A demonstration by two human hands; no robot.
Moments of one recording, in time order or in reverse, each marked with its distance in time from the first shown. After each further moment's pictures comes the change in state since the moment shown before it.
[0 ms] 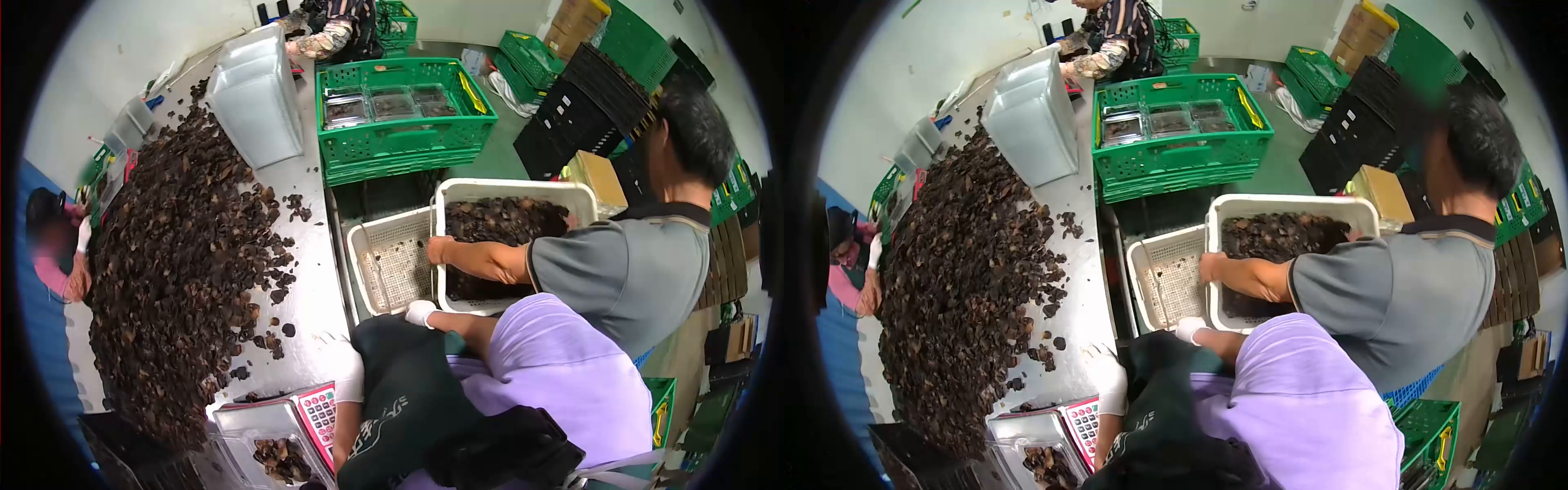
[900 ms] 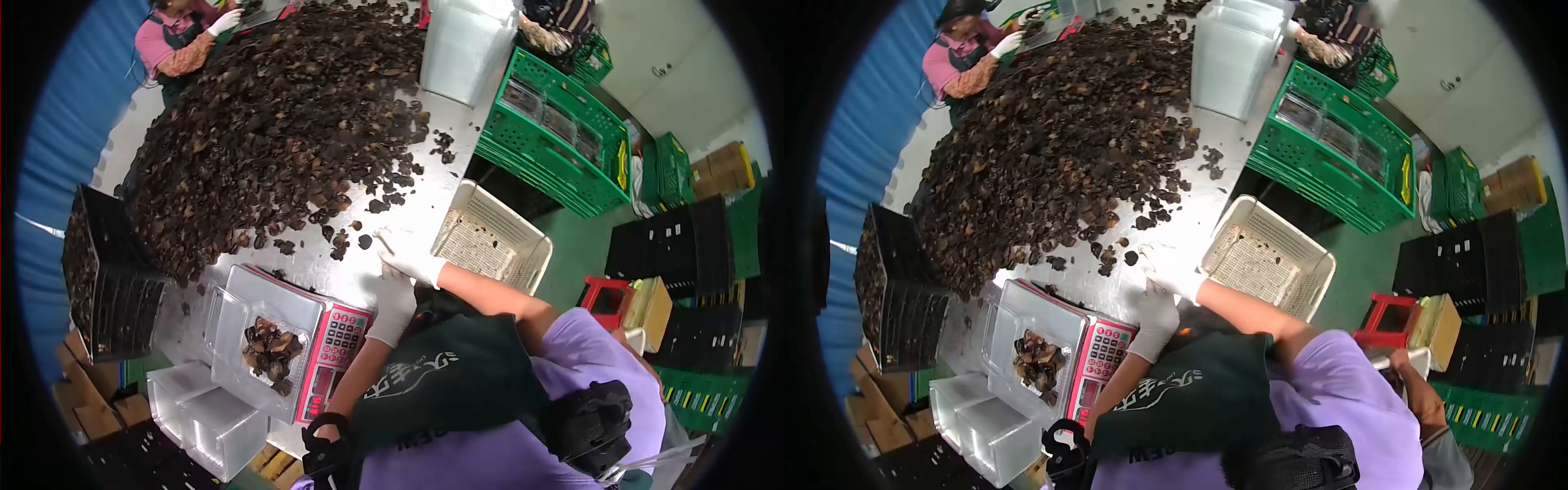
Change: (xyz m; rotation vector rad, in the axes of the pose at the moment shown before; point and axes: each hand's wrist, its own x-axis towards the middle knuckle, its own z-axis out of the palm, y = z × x) left_hand 0.000 0.002 -0.012 -0.312 -0.054 -0.094; right_hand -0.024 -0.228 -0.064 -0.120 0.314 -1.118
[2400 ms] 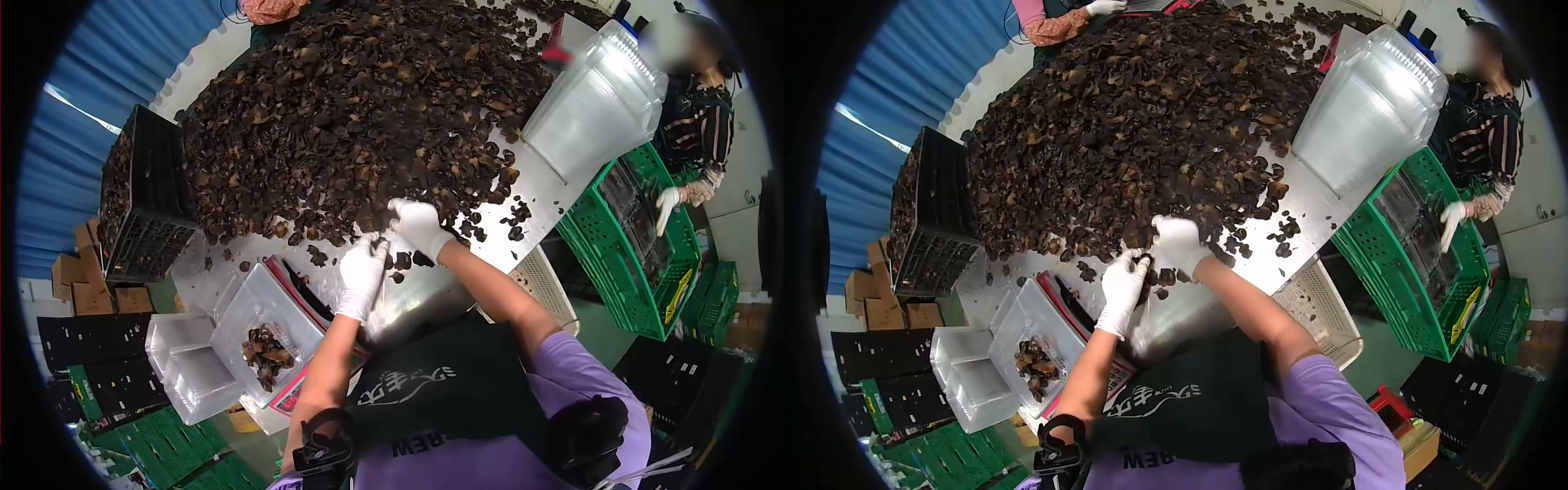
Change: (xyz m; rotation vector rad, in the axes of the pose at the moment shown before) left_hand 0.098 -0.111 -0.093 -0.665 0.489 -0.710; right_hand 0.197 0.051 0.010 0.036 -0.155 -0.181
